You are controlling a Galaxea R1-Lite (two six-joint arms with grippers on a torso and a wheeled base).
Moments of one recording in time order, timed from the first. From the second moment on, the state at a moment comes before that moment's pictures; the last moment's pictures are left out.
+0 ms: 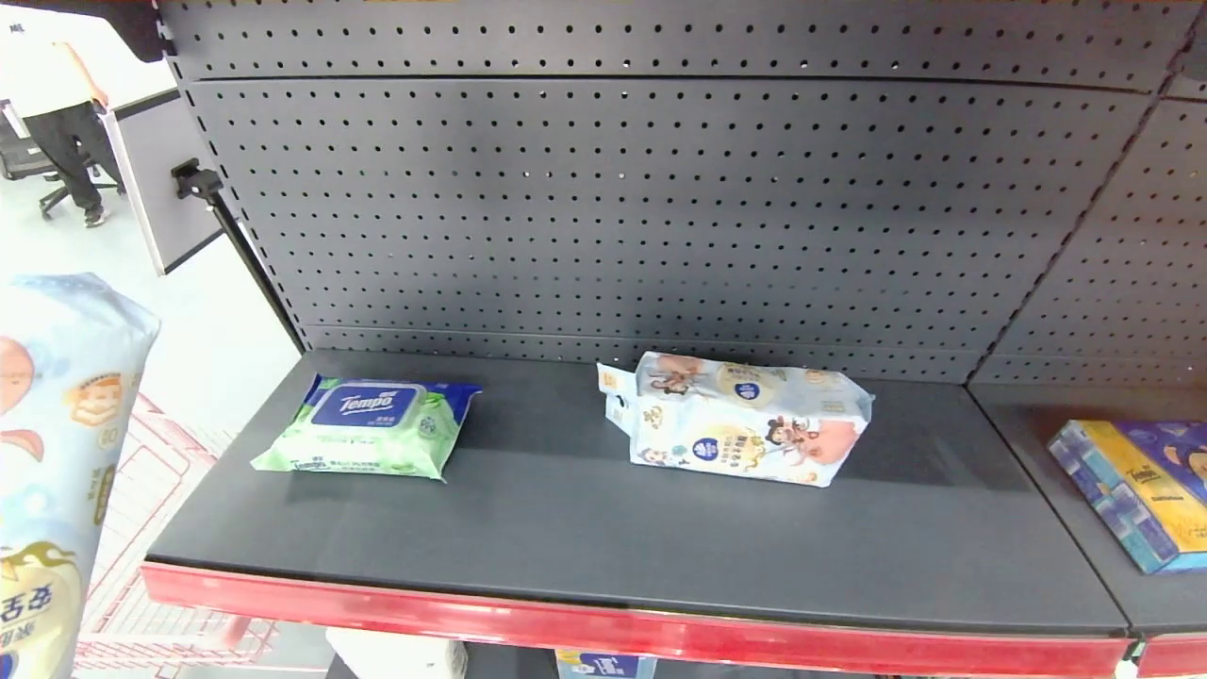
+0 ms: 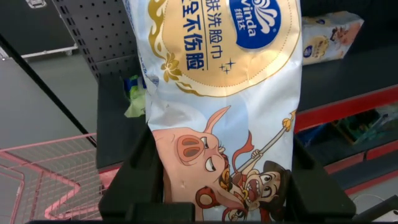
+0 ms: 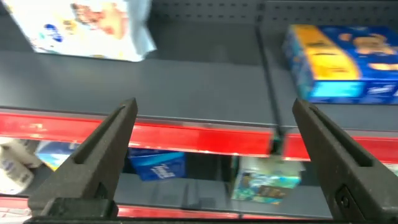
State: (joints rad) left arm -0.29 0.30 -0.53 0.26 -0.08 0.11; right arm 0.00 0.00 0.00 0.01 0.00 0.00
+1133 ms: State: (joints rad) left arm -0.29 0.38 -0.50 0.23 -0.08 0.12; right arm 0.11 1.29 -0.61 -0.21 0.61 -0.29
